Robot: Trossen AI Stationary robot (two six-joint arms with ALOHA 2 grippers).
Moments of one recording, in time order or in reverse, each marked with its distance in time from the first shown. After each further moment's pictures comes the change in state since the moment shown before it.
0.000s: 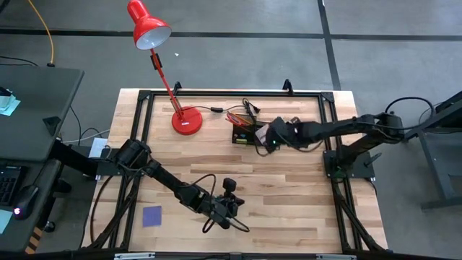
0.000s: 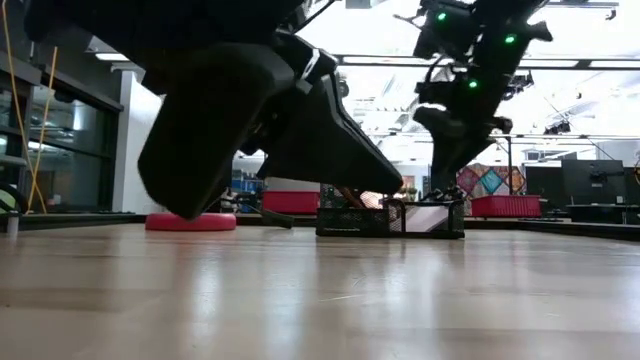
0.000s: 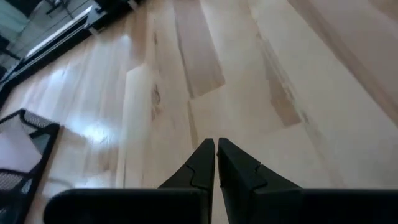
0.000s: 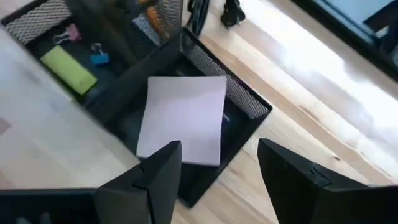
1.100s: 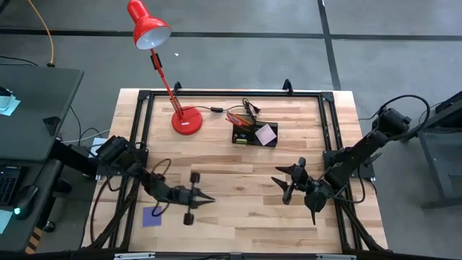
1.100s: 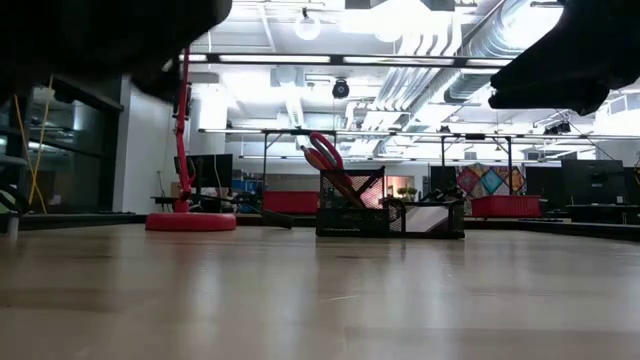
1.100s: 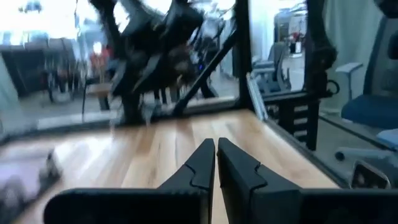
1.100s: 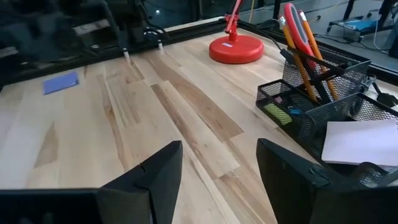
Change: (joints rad) left arm -0.151 -0.151 -0.689 1.286 0.012 -0.003; right arm 0.852 -0.113 -0.352 0.726 0.569 0.096
